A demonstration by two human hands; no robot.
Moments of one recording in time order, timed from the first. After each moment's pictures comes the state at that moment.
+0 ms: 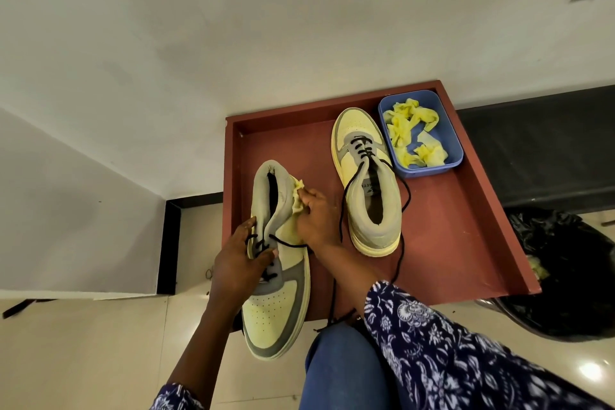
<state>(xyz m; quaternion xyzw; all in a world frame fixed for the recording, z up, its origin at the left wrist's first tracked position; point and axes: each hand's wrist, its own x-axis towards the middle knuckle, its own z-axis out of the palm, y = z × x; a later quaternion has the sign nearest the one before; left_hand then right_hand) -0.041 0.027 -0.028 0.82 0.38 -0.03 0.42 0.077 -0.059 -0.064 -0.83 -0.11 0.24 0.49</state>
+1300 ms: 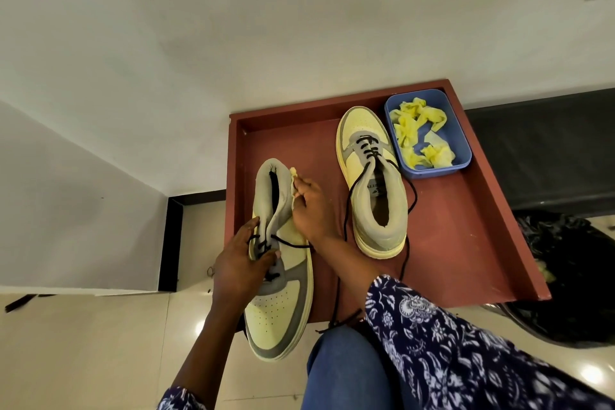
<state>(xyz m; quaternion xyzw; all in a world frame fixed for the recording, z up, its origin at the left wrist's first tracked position) -0.044 0.028 -0.034 0.83 0.38 0.00 0.40 0.085 -0.043 -0.066 -0.81 -0.16 0.23 0.52</state>
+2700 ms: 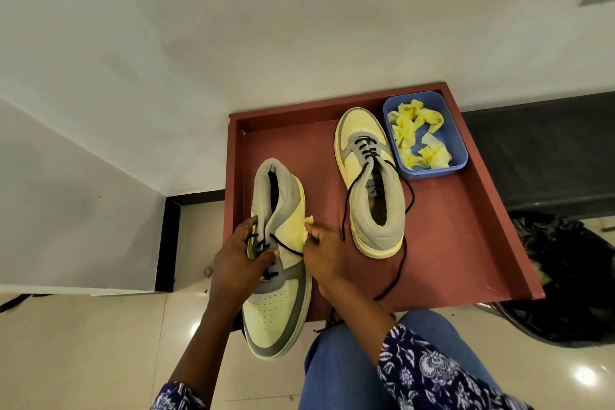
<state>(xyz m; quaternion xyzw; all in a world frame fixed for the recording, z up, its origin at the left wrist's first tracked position) -0.043 0.029 -0.030 0.83 0.38 -0.03 0.40 0.034 -0.076 -0.082 -0.79 0.02 0.30 0.54</state>
